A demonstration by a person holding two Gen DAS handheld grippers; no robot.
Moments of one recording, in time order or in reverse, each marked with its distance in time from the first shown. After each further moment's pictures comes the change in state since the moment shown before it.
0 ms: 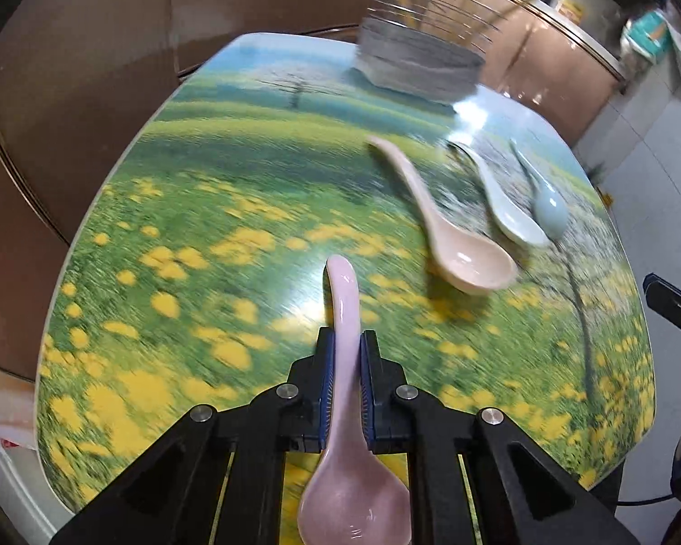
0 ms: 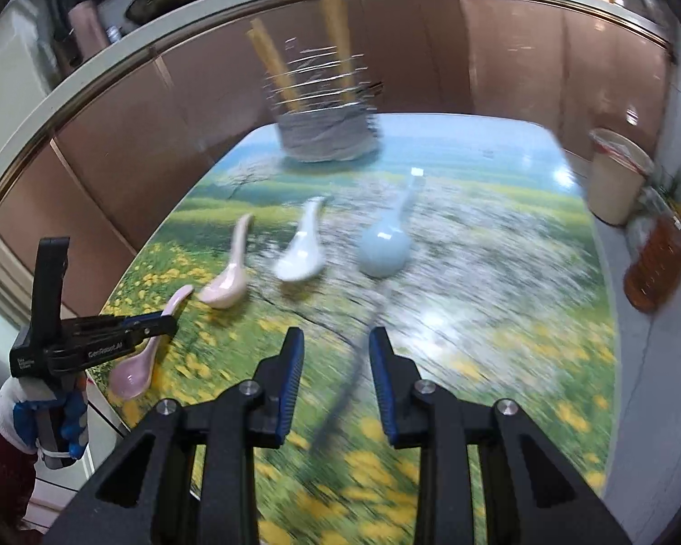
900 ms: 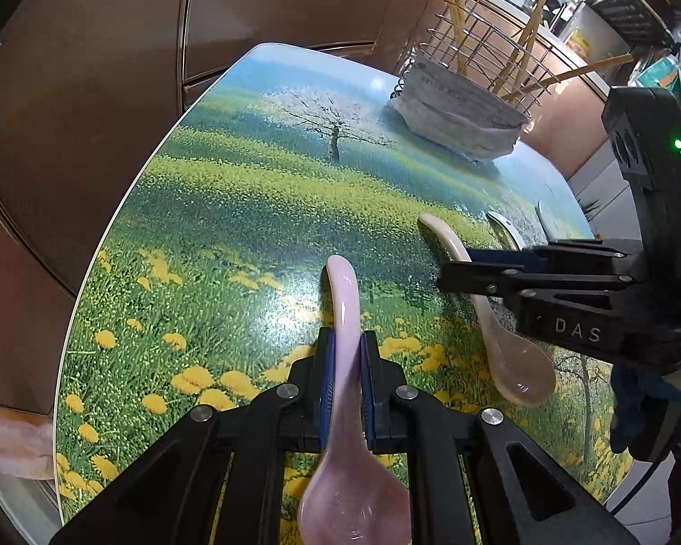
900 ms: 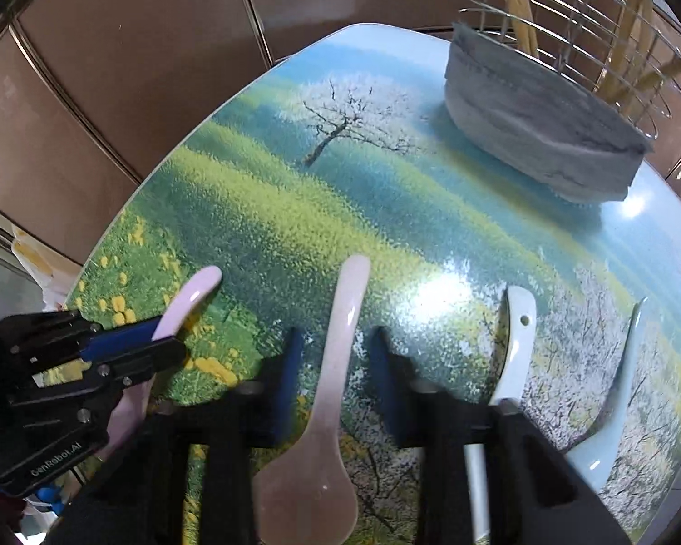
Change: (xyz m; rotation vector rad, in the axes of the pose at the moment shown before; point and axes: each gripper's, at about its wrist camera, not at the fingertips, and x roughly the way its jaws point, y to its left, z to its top) left arm 0.028 0.043 0.057 -0.054 -0.027 -0.087; right arm 0.183 0.097 0.092 -0.251 0.350 0.019
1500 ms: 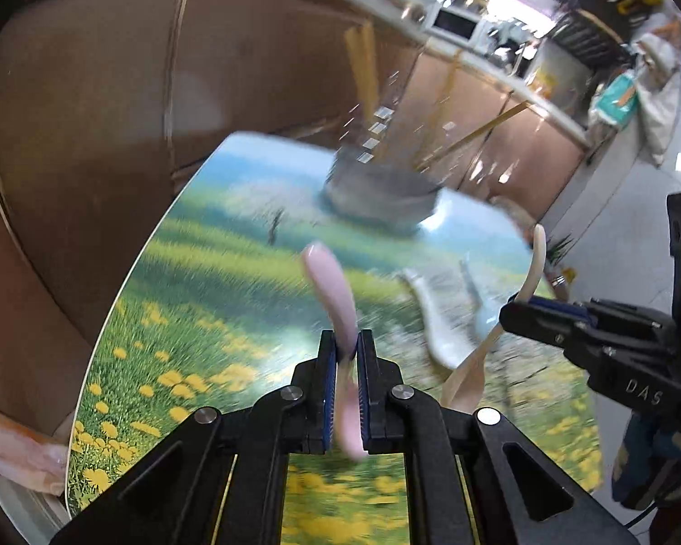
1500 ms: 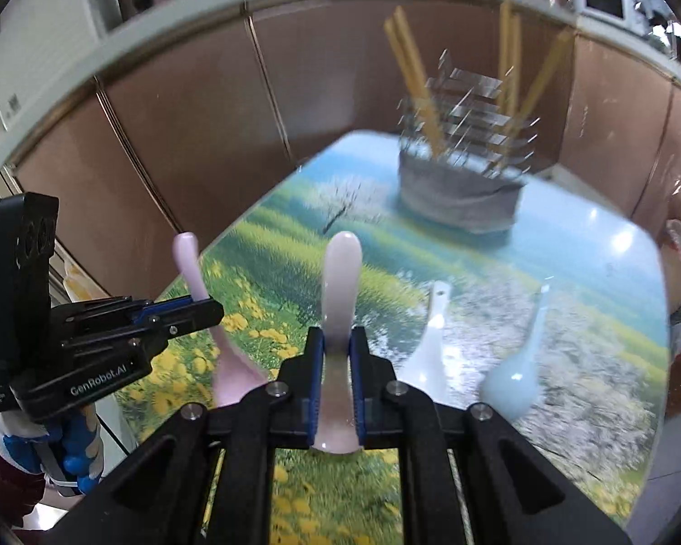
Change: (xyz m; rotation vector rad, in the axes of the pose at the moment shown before) left arm -0.091 -0.071 -0.015 0.054 -0.229 -0.028; right arm -0.165 -0.013 -0.088 0.040 -0.362 0.020
